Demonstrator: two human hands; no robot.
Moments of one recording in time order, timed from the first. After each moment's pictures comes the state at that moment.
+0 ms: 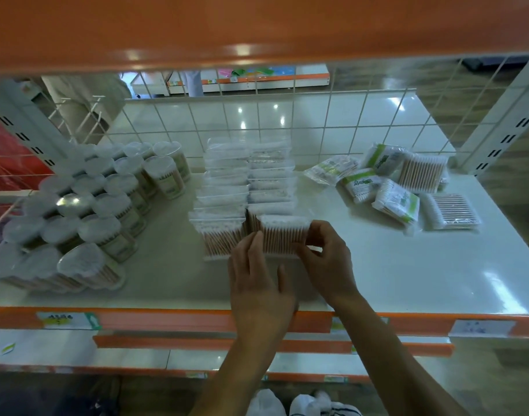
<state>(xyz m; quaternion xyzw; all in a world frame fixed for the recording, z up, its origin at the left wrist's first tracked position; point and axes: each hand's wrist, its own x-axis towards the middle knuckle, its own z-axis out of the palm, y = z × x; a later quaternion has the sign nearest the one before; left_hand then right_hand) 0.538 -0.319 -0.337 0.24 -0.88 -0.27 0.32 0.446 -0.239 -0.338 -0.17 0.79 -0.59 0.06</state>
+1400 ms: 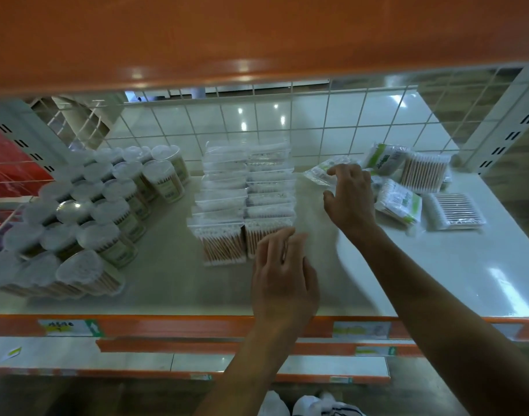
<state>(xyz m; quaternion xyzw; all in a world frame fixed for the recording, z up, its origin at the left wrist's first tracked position) 0.513 -0.306 -0.328 0.14 -0.91 -0.23 0.30 0.334 -0.244 -0.323 -0.20 0.93 -0.27 -0.11</state>
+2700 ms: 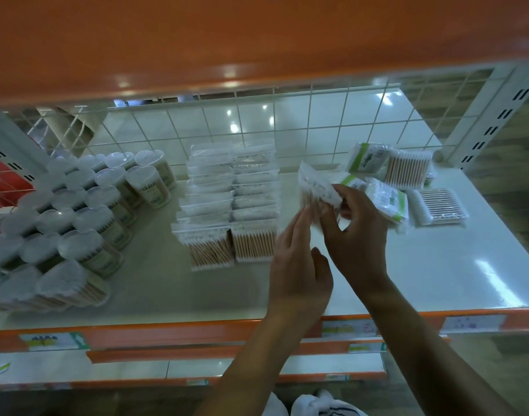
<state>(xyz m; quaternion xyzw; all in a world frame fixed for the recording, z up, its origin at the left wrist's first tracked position) 0.496 -0.280 -0.293 0.11 -0.88 -0.42 0.19 0.413 -0.211 -0.295 -0.19 0.83 -0.49 -0.19</state>
